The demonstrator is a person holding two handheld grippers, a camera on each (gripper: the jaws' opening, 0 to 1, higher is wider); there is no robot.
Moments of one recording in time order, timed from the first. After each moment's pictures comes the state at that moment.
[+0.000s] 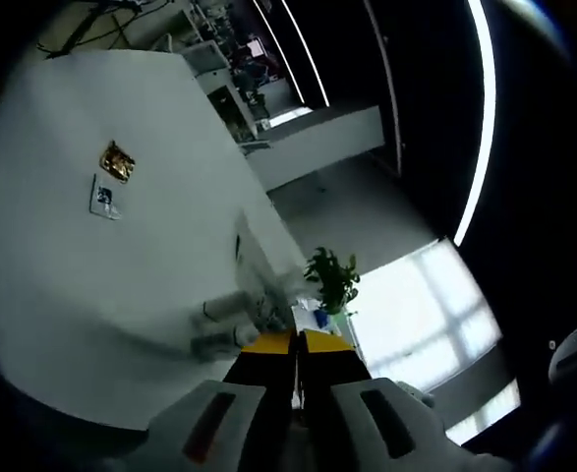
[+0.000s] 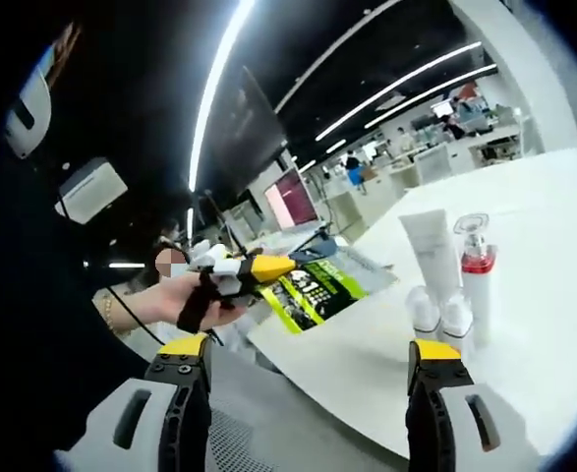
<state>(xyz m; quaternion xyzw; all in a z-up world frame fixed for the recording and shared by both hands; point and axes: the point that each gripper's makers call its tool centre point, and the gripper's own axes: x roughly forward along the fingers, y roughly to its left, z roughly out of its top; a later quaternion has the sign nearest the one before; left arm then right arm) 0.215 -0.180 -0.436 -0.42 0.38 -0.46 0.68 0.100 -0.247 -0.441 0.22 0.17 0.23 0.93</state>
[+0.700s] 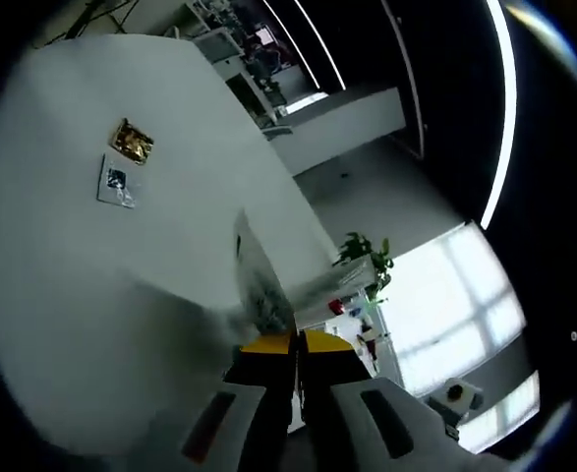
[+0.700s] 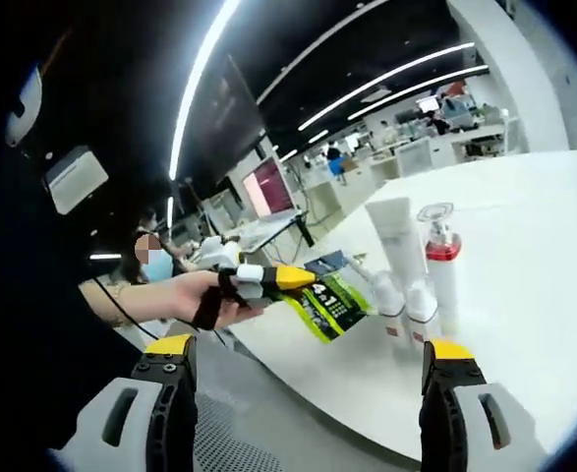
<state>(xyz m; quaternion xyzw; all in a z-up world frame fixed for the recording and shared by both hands) 0.237 -0.210 -0.505 -0.37 0.42 -0.44 0.70 0.094 -0.267 -0.459 0.20 0.20 0.19 0.94</state>
